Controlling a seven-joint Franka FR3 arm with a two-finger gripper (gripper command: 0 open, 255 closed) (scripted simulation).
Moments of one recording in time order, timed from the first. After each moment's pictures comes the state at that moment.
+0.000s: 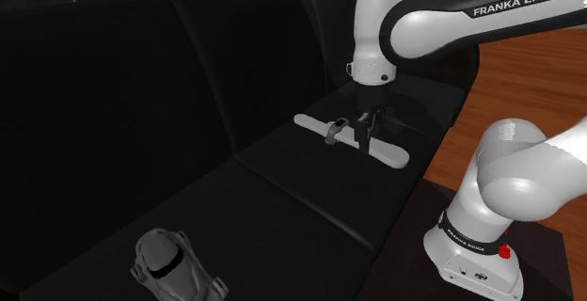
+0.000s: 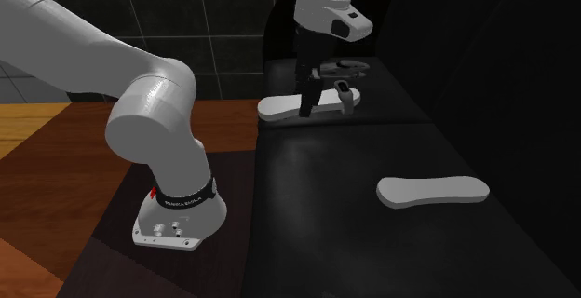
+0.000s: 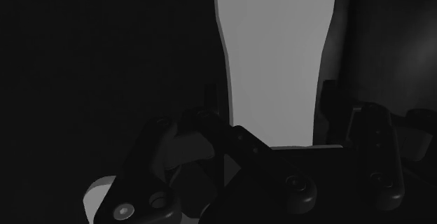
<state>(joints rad) 0.04 -0.81 0.06 -2.70 0.12 1.76 0.03</state>
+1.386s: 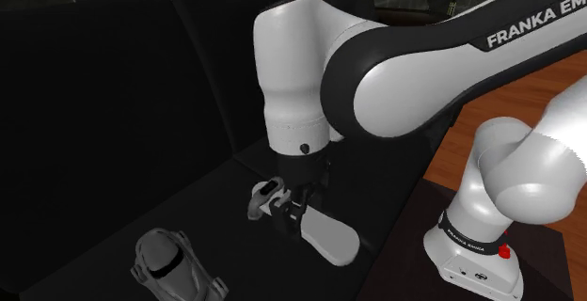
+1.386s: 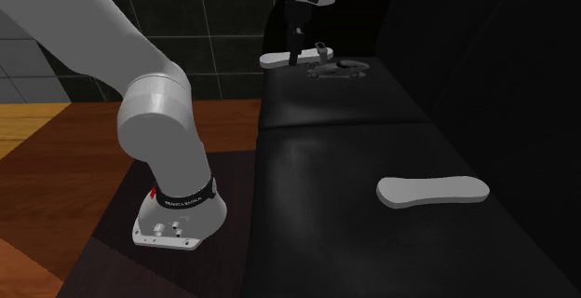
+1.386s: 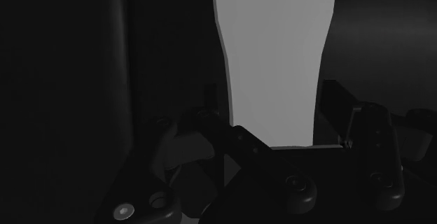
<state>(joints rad) 0.22 -0.42 0.52 -2.39 0.36 1.93 0.53</state>
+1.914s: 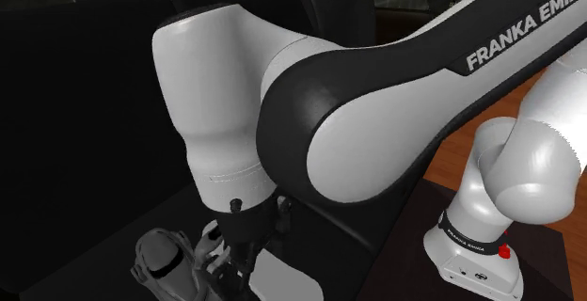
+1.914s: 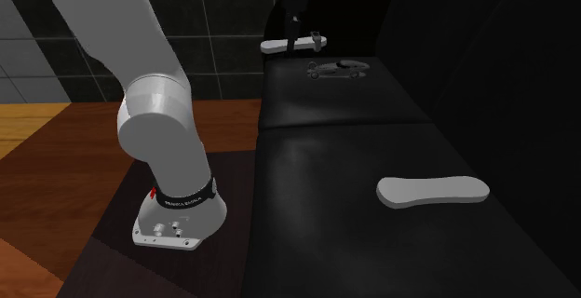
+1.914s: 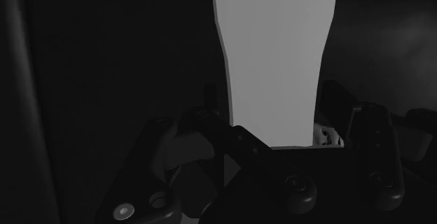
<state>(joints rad) 0.23 -0.13 0.69 -2.12 0.25 1.98 0.78</state>
